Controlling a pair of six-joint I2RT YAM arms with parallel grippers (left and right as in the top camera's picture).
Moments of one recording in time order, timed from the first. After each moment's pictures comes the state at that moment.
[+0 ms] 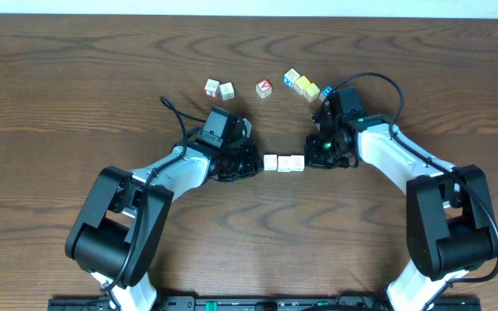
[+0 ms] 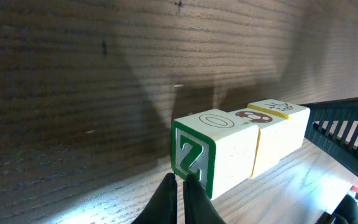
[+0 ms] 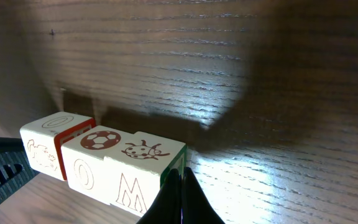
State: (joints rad) left arm -0.43 1.86 0.94 -0.17 0.55 -0.64; right arm 0.27 1.86 1.10 -0.58 -0.37 0.32
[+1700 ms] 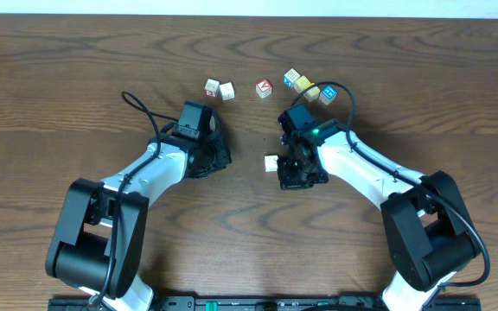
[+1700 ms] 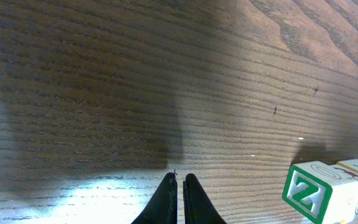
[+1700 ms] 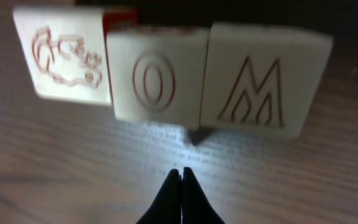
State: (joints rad) left arm -0.31 1.77 0.93 -0.34 0.28 -0.62; right arm 0.53 1.86 1.17 -0.79 -0.17 0.41
